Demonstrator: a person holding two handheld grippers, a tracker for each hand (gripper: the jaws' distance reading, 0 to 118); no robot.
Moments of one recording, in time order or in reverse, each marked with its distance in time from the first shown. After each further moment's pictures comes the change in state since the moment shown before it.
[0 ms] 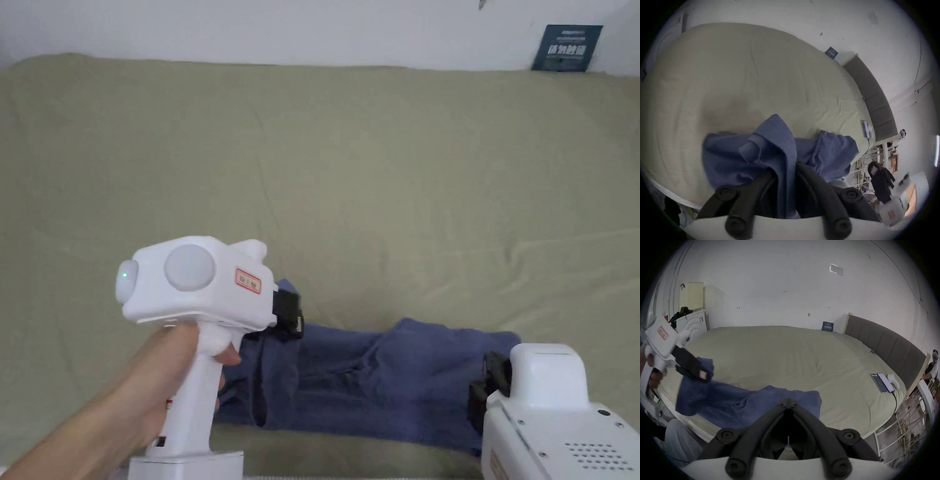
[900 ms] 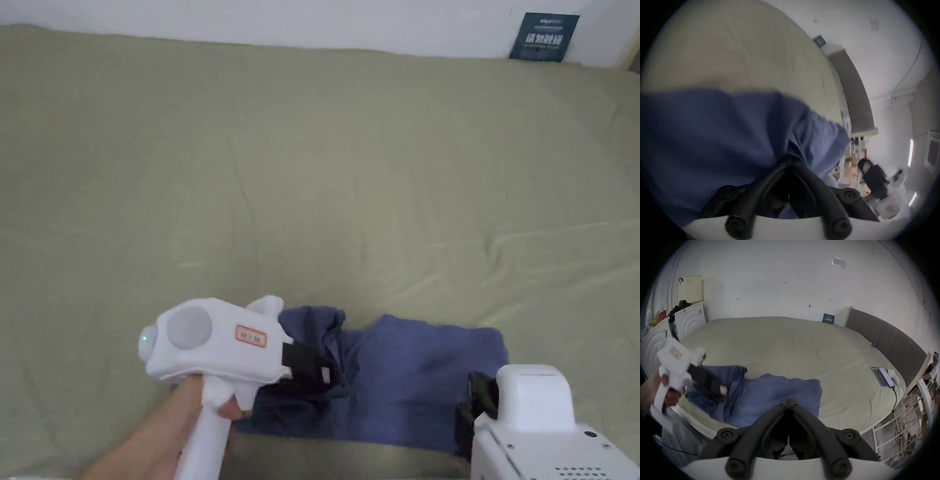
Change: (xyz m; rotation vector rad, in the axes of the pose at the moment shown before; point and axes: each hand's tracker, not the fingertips) left arm -0.024 -0.035 -0.088 -0.201 -0.360 0.040; right arm 0.001 -0.010 -0.006 -0.077 -0.007 0.013
